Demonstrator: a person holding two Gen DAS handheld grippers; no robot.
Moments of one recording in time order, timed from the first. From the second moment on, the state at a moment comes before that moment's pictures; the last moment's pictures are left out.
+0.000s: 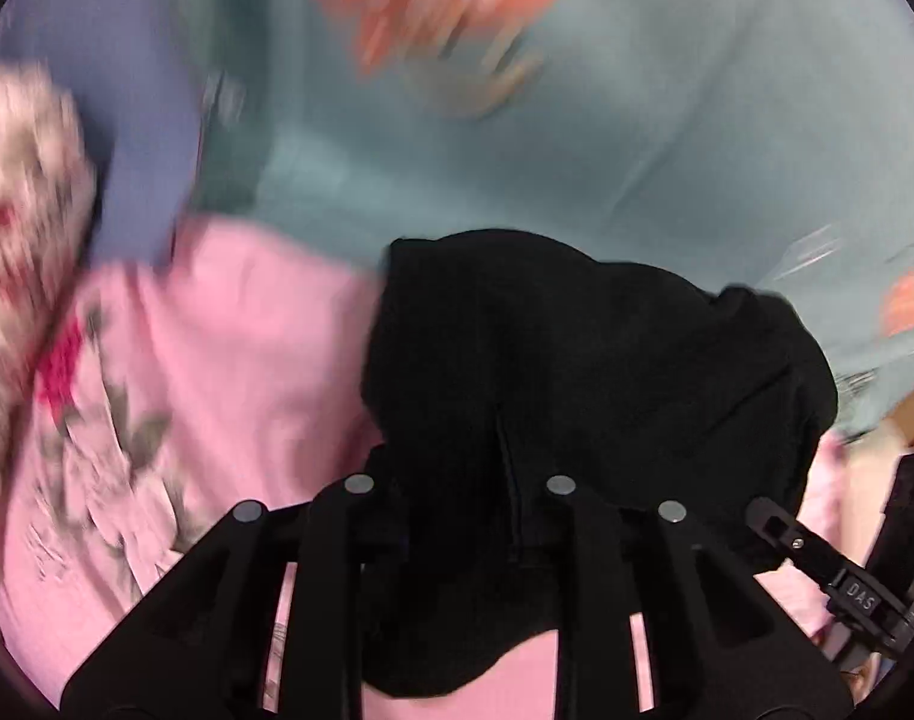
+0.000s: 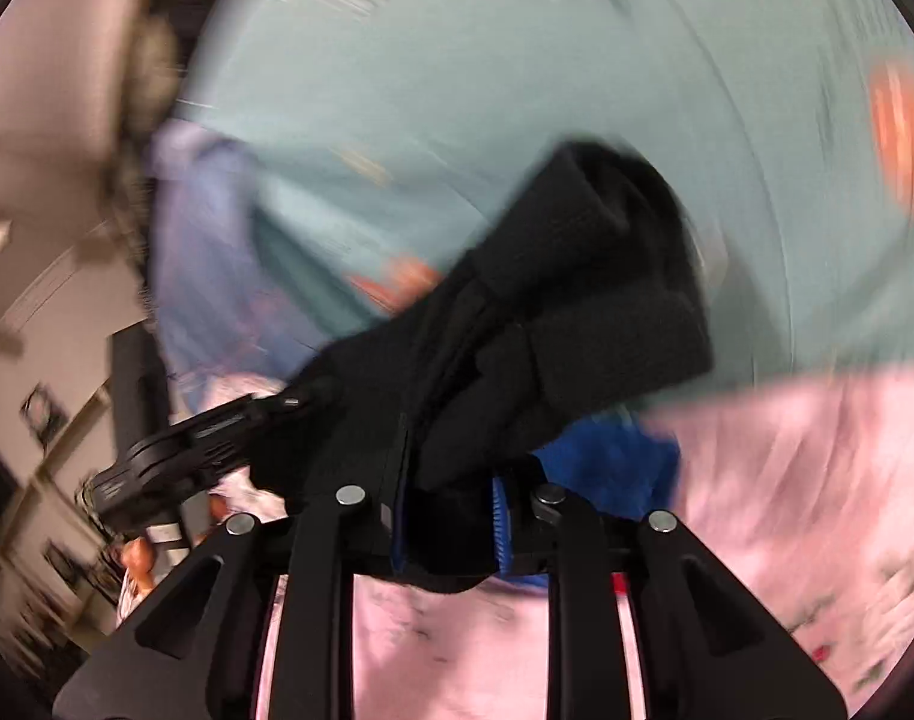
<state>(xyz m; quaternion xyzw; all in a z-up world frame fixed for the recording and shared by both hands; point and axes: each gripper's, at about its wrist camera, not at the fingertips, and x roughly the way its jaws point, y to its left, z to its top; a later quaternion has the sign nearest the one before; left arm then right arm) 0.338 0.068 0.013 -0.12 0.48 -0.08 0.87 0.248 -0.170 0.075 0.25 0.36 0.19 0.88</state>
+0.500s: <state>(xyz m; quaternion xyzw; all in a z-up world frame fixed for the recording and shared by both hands) 0.271 0.113 0.028 -0.15 0.42 -0.03 0.89 0.267 -0.174 -0.031 0.31 0.44 0.17 0.83</state>
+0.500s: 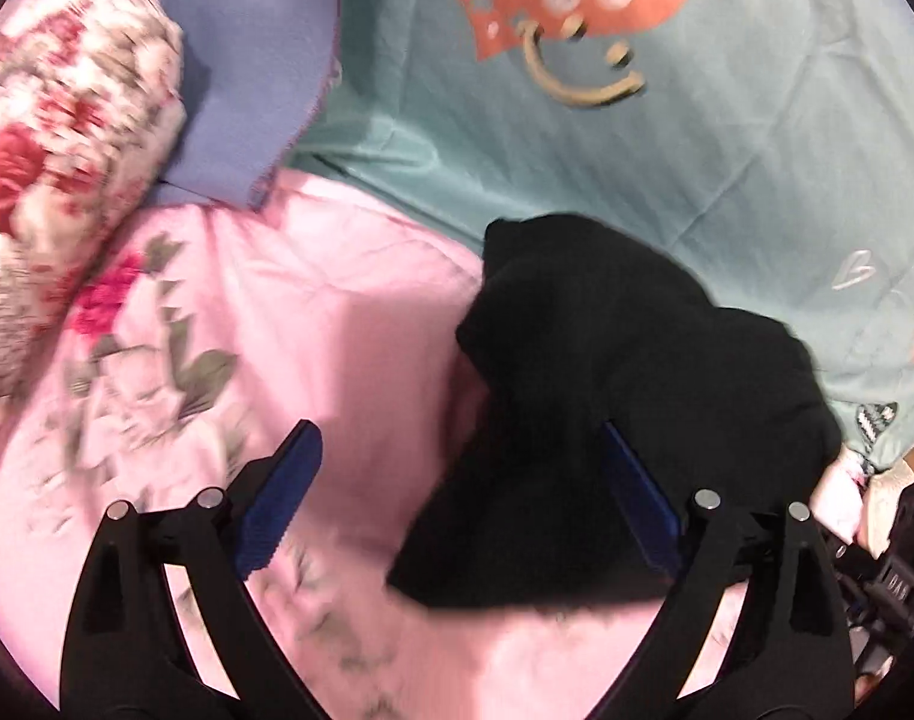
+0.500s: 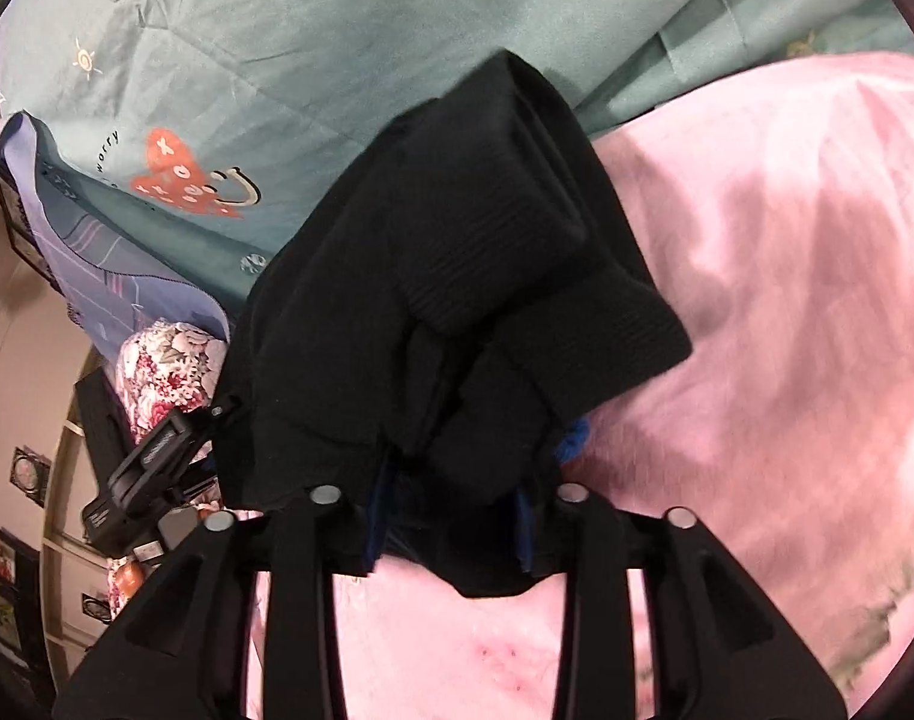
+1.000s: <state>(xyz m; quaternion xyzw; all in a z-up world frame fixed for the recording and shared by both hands) -0.045 0.051 0.120 0.04 0.21 -0.06 0.98 -0.040 -0.189 0.106 0.12 0.23 0.08 0.96</state>
